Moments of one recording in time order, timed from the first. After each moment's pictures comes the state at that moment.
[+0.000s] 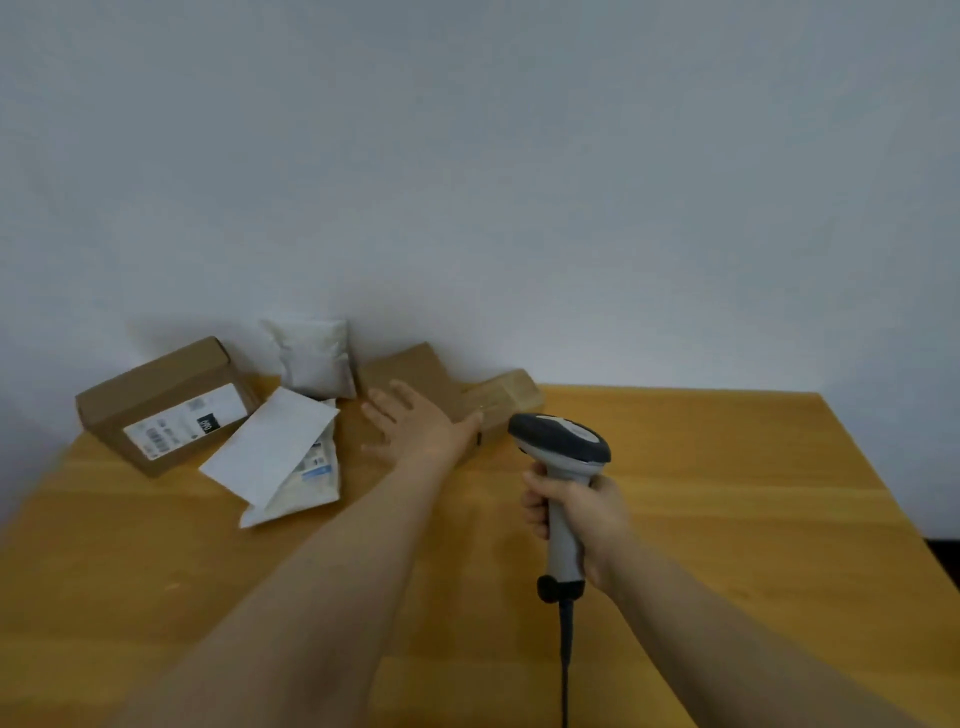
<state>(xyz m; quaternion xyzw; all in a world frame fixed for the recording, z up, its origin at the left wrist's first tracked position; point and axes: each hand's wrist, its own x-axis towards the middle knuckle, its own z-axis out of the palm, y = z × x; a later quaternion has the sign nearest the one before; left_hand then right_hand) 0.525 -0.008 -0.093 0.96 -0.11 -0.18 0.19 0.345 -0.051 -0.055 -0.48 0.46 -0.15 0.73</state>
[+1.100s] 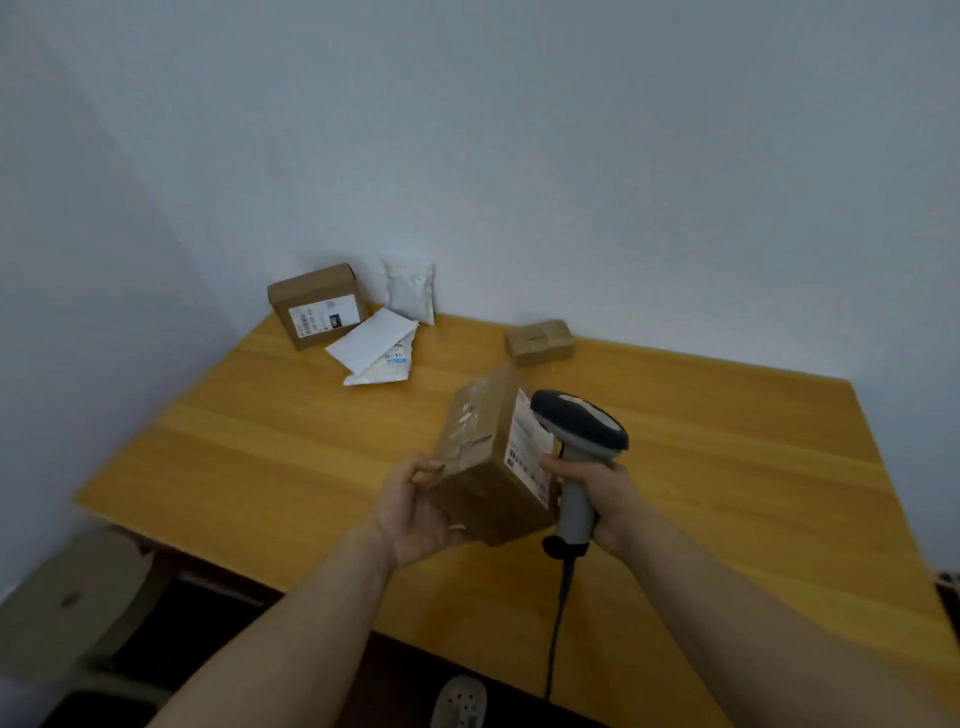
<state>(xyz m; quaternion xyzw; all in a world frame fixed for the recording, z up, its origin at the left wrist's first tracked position) 0.286 0.175 -0.071 0.45 0.09 -0.51 0.73 0.192 -0.017 -0.063 -0.51 0.40 -0.04 0.76</state>
